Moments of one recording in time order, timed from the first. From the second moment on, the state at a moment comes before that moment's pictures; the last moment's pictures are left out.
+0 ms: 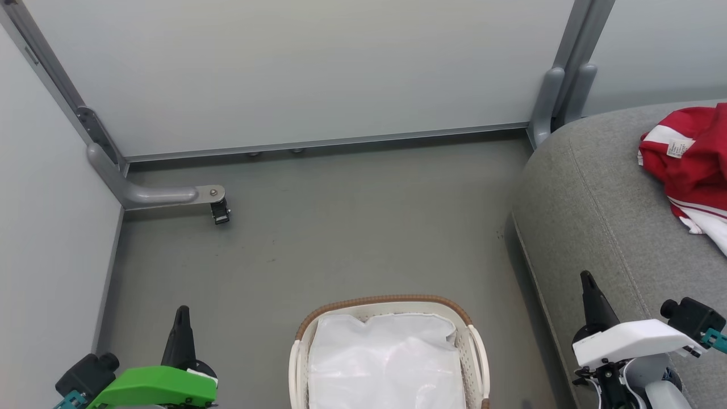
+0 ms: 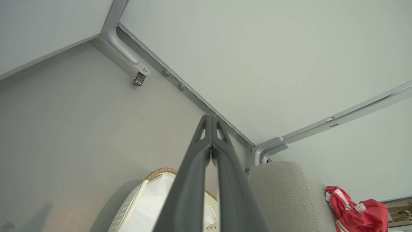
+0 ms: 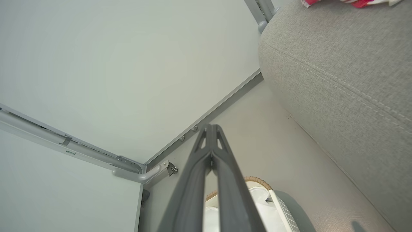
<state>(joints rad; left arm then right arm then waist) 0.00 0.05 -0.04 0.27 -0.93 -0.08 -0.11 -0.09 -0.04 -0.04 0.30 0.82 0.13 -0.10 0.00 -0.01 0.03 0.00</state>
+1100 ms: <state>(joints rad) -0.05 0.06 0.02 0.26 -1.26 -0.10 -0.01 -0.10 -0.04 -0.08 0.28 1.19 0.13 0.00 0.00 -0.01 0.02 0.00</state>
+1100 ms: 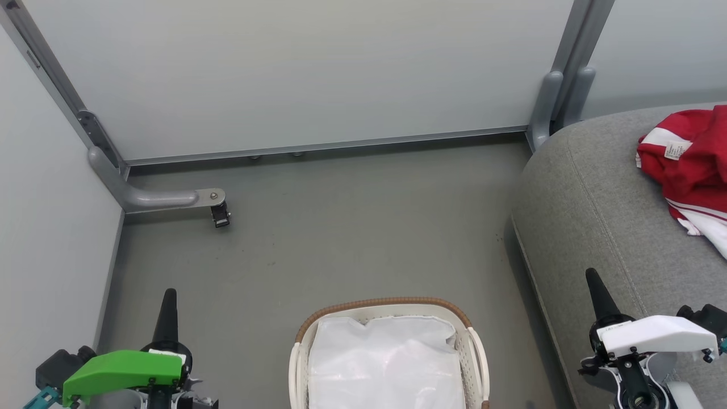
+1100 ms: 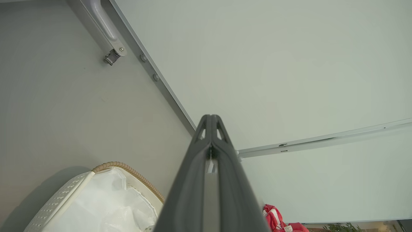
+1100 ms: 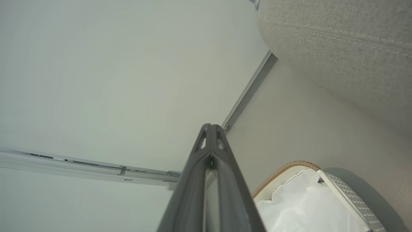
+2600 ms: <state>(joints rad) -0.10 0.06 0.09 0.25 -1.57 -0.12 0.09 -0.11 -0.05 -0.11 0.26 1.55 0.13 0.10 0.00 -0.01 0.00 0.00</state>
